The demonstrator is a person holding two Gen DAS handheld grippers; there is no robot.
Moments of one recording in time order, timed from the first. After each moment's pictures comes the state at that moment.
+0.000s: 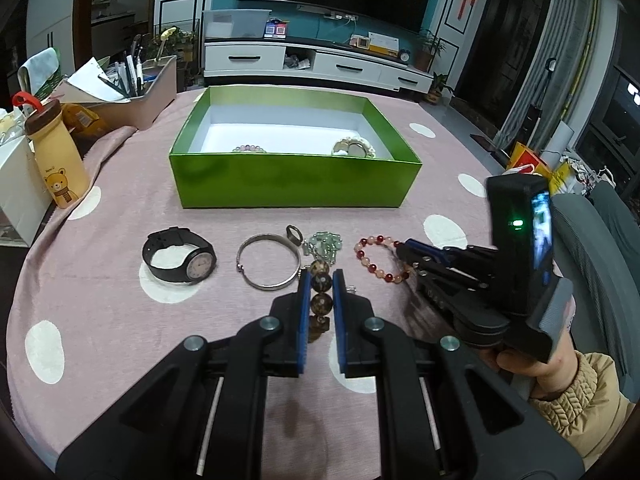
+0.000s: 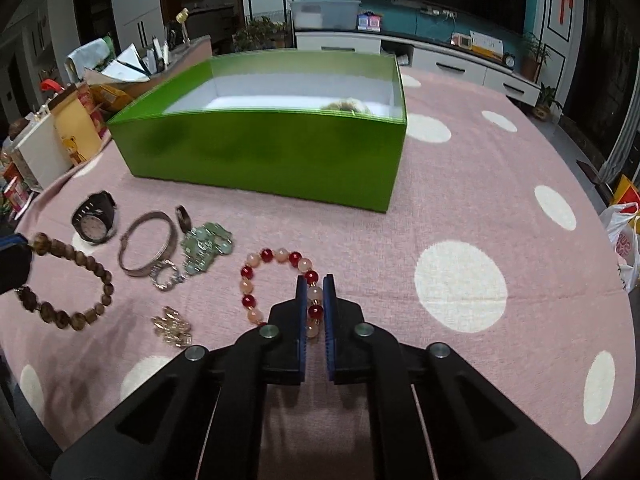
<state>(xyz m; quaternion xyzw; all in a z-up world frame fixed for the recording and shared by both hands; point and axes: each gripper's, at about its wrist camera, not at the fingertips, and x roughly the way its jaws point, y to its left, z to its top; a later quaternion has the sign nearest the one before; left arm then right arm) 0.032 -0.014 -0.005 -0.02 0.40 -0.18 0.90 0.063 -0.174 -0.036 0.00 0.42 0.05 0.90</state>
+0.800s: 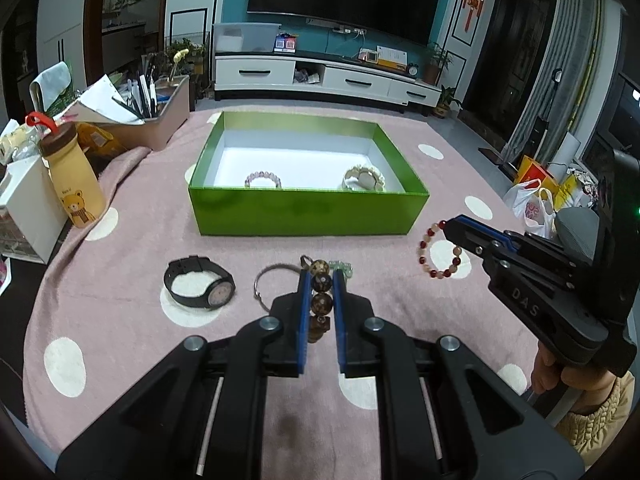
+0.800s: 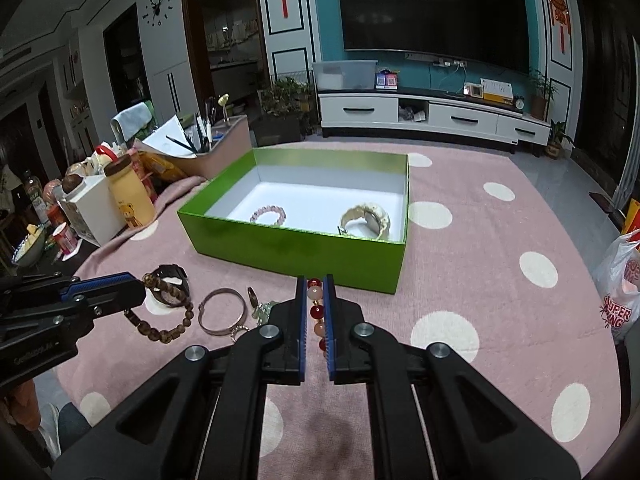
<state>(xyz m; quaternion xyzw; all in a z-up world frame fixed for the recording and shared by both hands) 0.040 -0.007 0.020 -0.02 0.38 -0.17 0.91 0.034 -0.173 0.047 0.02 0.33 0.10 0.94</state>
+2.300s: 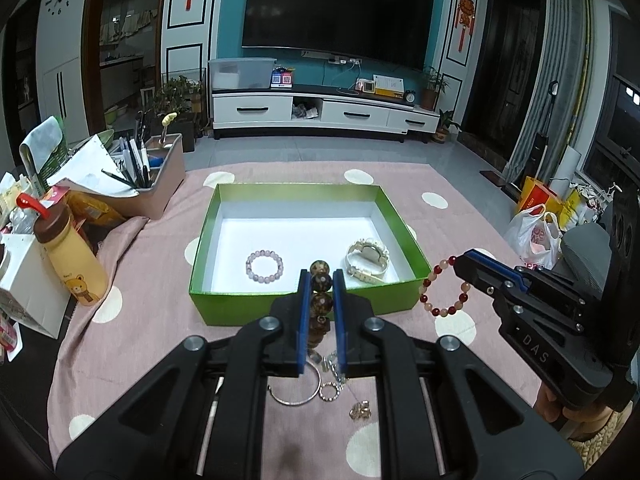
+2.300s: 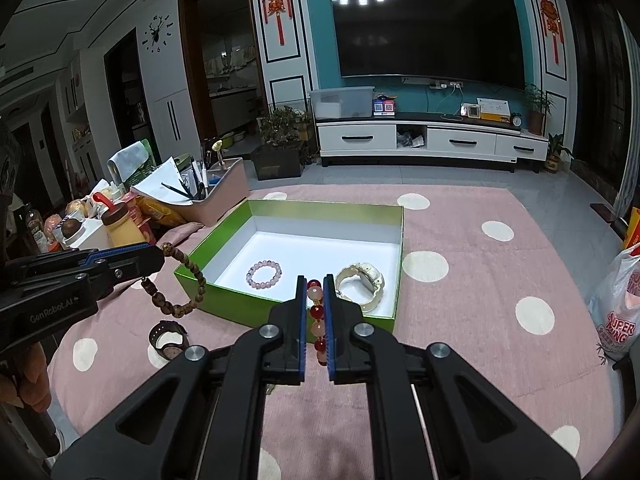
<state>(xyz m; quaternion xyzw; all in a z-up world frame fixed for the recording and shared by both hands) 0.099 -0.019 0.065 0.00 0.33 -0.17 0.93 0.066 -0.182 0.080 0.04 0.29 0.10 0.95</state>
